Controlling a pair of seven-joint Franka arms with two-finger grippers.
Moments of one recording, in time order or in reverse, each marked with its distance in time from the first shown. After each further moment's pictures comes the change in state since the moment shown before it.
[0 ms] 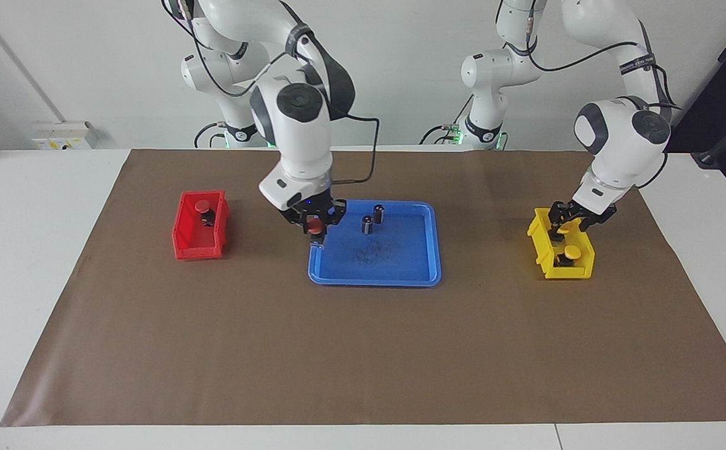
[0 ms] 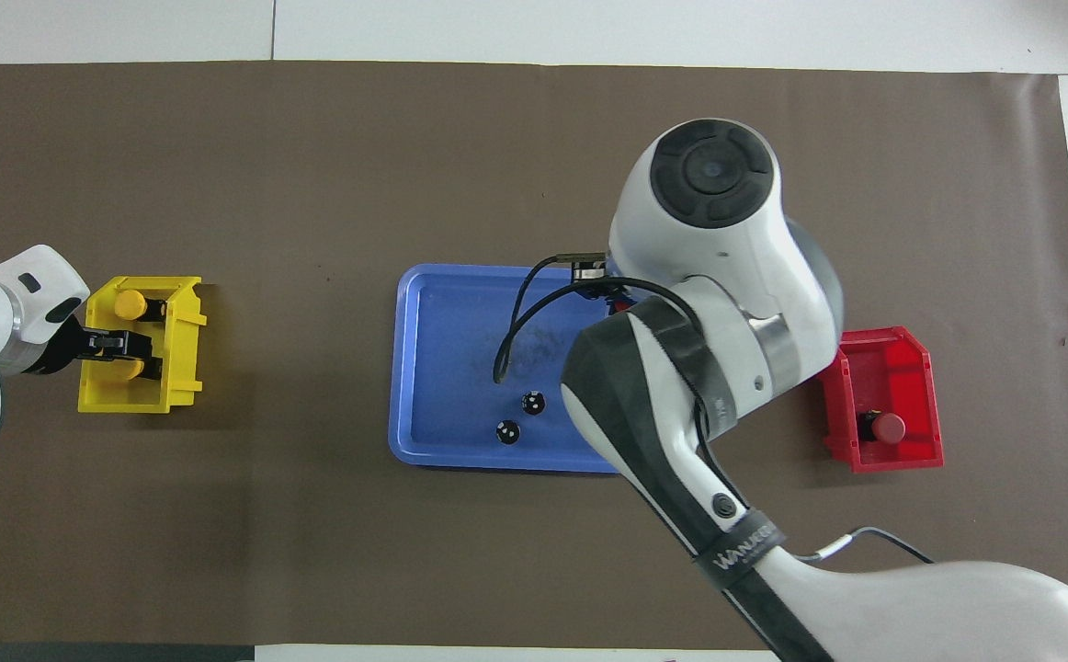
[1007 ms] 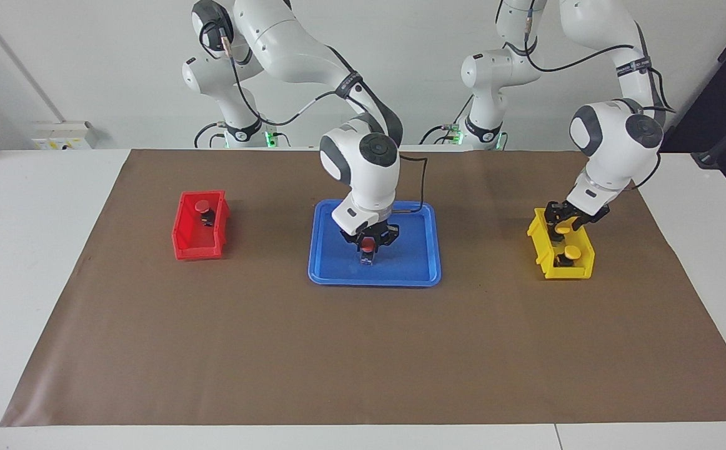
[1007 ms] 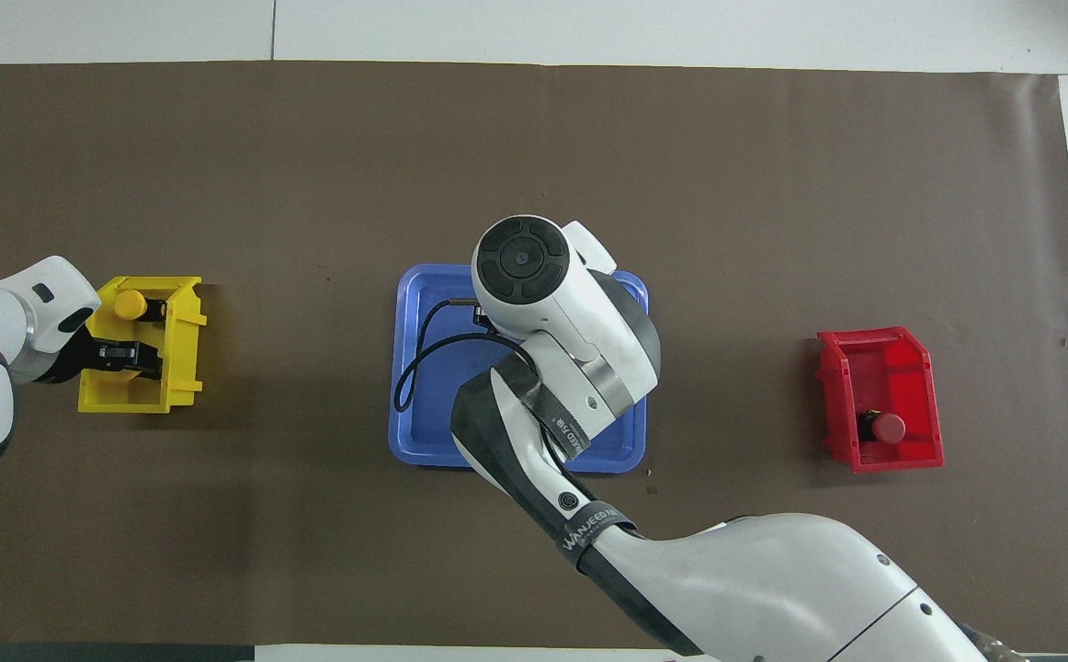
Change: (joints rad) left arm -0.001 -0.004 -0.003 -0.027 0.000 0.001 -0.002; right arm 0.103 0.130 -0.004 -0.013 -0.007 0.162 0.124
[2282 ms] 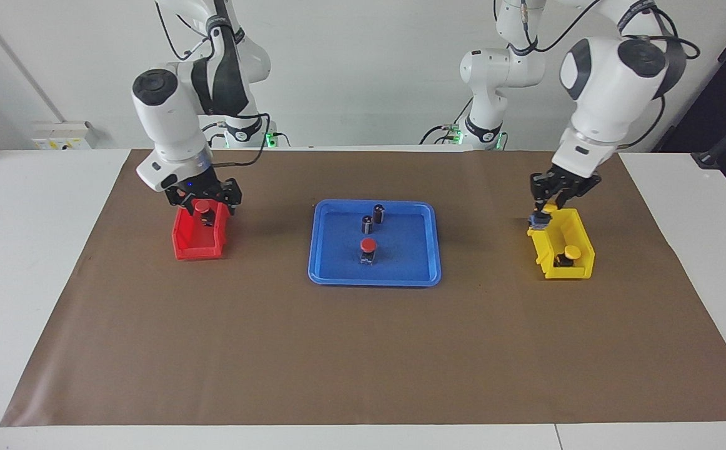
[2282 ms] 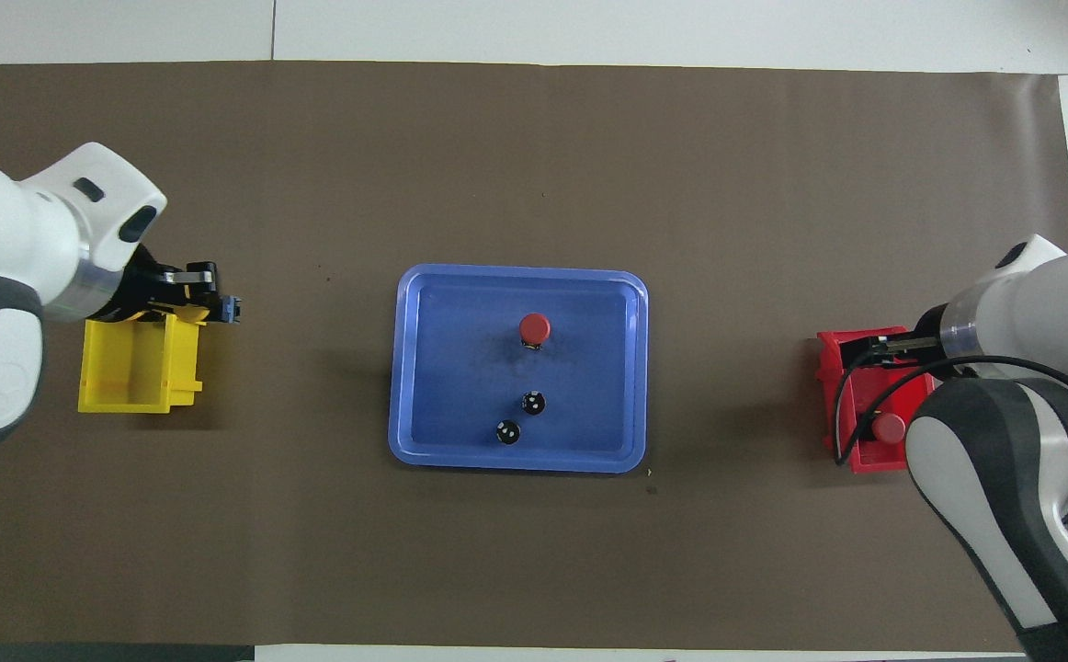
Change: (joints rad) left arm -0.359 0.000 -0.027 0.373 -0.010 -0.318 -0.513; right arm -0.634 -0.667 -0.025 -0.671 0.024 -0.008 -0.806
